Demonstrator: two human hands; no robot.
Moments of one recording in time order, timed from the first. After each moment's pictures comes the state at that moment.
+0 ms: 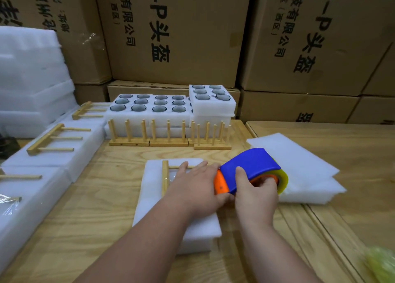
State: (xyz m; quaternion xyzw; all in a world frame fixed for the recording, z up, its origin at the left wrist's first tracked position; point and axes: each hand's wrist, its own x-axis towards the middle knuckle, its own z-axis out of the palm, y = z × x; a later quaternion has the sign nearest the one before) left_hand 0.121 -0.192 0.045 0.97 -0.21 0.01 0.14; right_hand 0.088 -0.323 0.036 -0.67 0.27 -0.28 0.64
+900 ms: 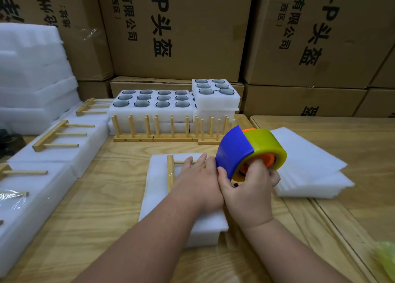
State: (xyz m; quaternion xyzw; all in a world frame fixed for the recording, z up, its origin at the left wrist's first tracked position) left_hand 0.116 -0.194 0.051 0.97 -0.21 0.00 0.10; right_hand 0.088 -0.314 0.025 -0.82 0.01 -0.45 0.35
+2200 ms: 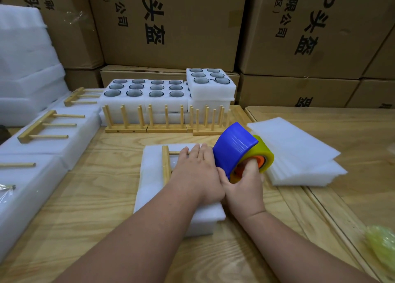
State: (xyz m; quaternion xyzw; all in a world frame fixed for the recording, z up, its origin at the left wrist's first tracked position) left_hand 0.112 -0.200 0.052 0.98 -0.18 -0.02 0.06; right_hand 0.098 -0.324 -0.008 -0.82 0.06 -0.31 0.47
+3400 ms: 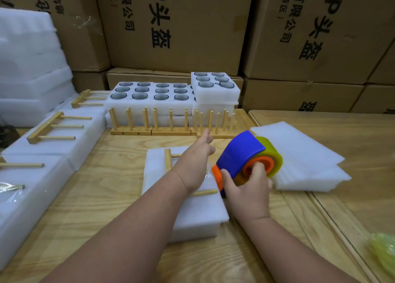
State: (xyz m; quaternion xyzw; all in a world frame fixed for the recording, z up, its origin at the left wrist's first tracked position) left_hand 0.127 -0.184 0.071 0.75 -0.08 -0.10 0.65; right_hand 0.093 -0.323 -0.001 -0.85 0.10 -0.33 0.41
